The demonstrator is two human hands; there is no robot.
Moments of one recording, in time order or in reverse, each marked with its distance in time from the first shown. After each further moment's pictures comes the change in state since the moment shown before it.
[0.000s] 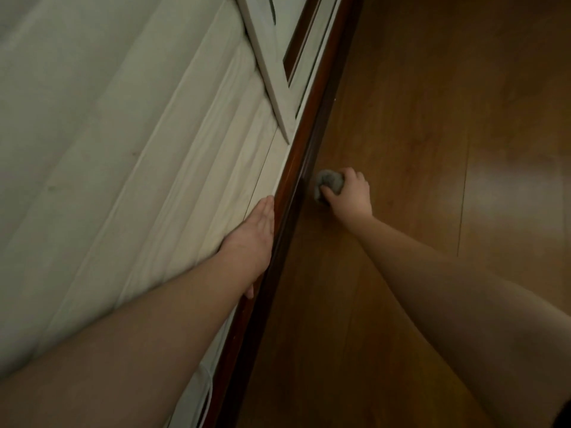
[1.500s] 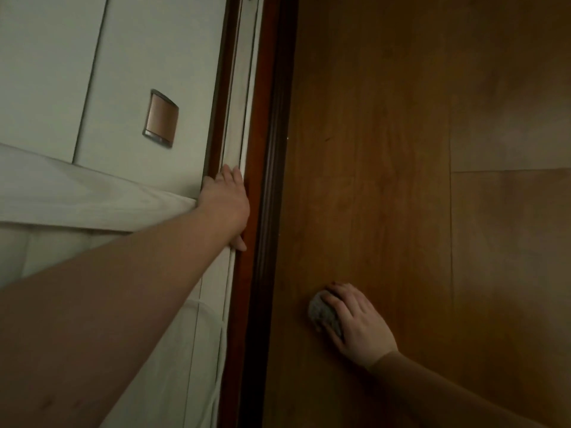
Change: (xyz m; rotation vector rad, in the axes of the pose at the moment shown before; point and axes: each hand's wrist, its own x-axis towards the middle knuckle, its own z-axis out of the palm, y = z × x) left_hand 0.154 -0.177 -0.134 -0.254 -0.289 -0.232; right_hand -0.067 0.109 -0.017 -0.280 -0.206 -0.389
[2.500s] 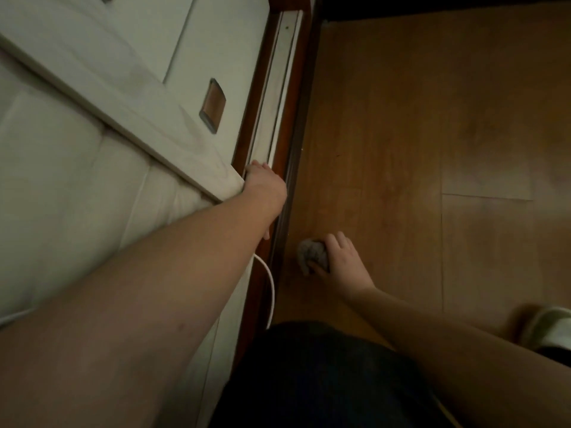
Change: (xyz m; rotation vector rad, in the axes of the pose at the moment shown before) left_hand 0.022 -0.002 0.007 -0.135 0.110 0.084; right_hand 0.108 -0.043 -0.056 0.124 0.039 0.209
